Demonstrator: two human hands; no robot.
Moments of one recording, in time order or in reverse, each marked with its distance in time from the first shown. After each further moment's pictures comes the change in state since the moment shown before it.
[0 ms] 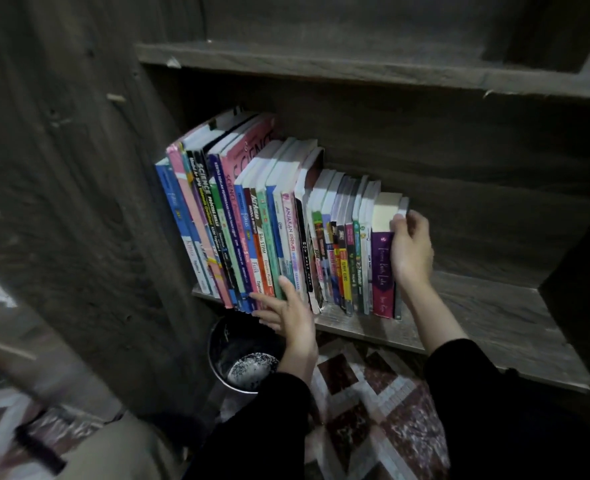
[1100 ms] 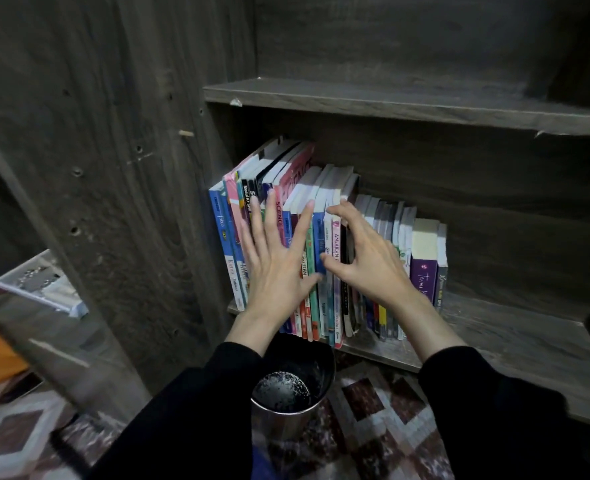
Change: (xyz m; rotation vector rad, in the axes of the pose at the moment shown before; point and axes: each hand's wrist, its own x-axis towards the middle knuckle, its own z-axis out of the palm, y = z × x) left_hand 0.027 0.118 -0.068 1.214 0.050 1.405; right_hand -0.048 -0.065 0.045 -0.431 -0.470 -0.839
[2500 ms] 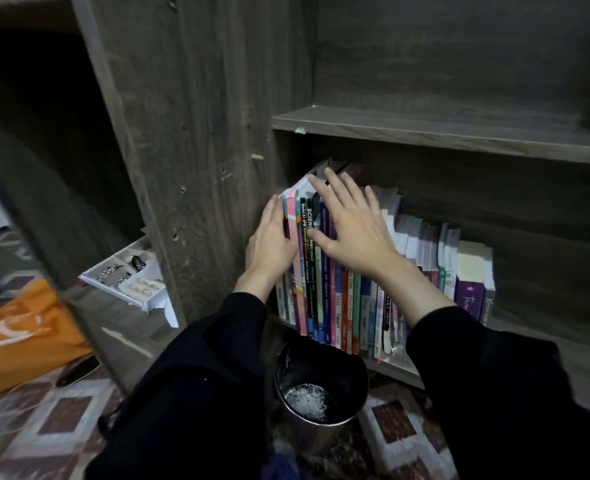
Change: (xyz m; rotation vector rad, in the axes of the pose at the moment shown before) left_hand 0.037 -0.070 -0.053 -0.411 -0.141 -0.345; right_hand 0.063 -0.081 0.008 -0.293 0.022 -0.223
